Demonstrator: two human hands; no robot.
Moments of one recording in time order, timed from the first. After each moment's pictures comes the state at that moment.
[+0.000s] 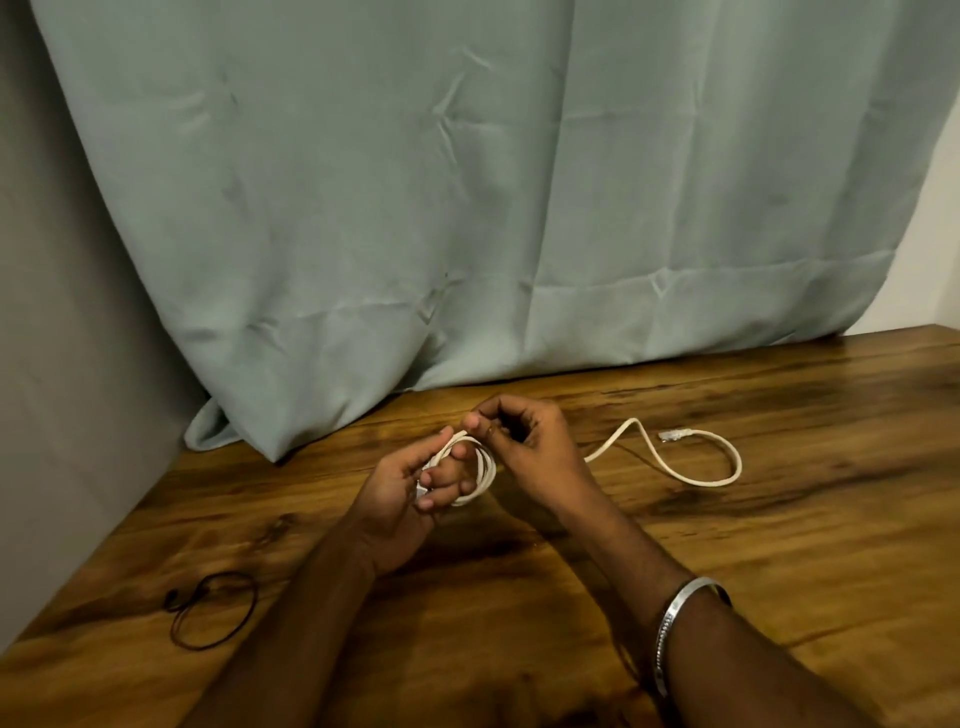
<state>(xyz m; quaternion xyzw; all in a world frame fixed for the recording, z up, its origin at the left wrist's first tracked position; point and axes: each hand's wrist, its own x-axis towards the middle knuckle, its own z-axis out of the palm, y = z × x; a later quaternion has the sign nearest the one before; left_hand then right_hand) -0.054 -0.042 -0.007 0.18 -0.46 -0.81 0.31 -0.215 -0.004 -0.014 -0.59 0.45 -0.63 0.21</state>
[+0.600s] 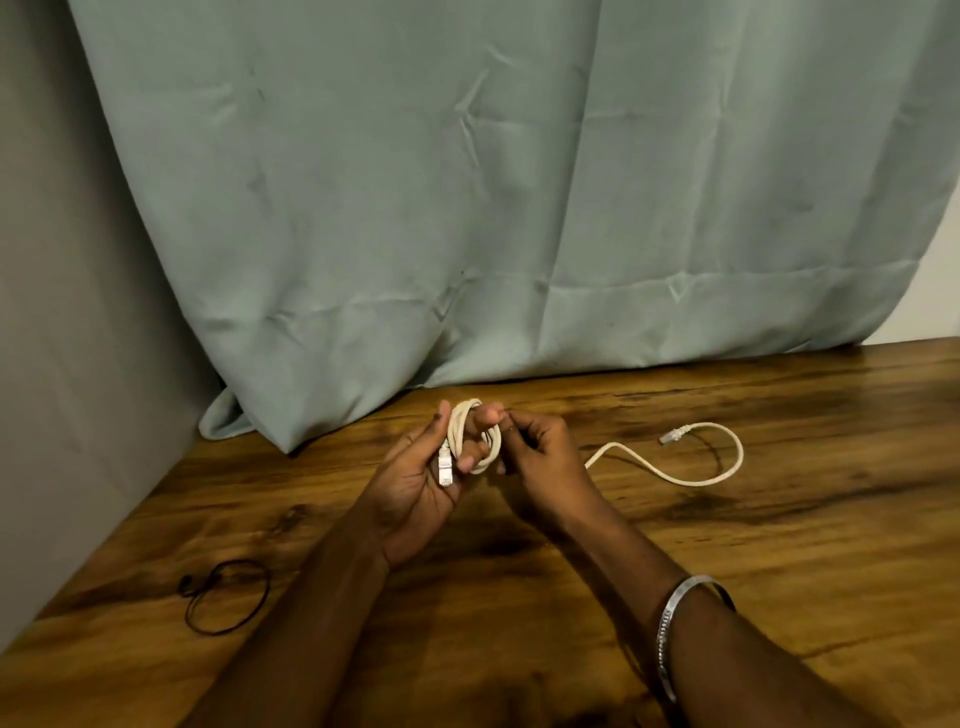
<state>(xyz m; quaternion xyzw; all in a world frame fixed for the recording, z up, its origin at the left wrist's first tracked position) -0.060 -0.037 -0.002 0.04 -0.44 -0.80 0.39 -0.209 -0.010 -0.032 -0.56 0.48 -0.63 0.25</state>
